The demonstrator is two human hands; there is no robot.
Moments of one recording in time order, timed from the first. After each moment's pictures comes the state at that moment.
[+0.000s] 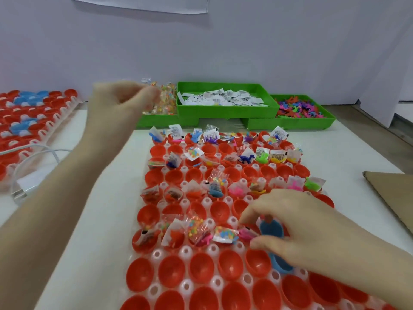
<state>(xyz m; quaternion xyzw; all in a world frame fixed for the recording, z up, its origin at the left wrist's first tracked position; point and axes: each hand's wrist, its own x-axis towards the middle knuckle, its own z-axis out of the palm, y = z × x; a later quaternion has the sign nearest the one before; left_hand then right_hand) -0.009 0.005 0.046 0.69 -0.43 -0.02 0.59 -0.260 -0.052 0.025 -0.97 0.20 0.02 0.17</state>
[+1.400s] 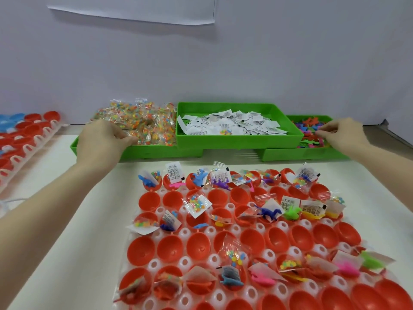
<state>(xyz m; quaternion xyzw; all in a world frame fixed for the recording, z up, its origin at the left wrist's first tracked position) 0.113 -0.075 -0.017 0.87 -0.34 0.11 0.34 -0.206 -0.360 -0.010 -0.80 0.53 -0.27 0.13</state>
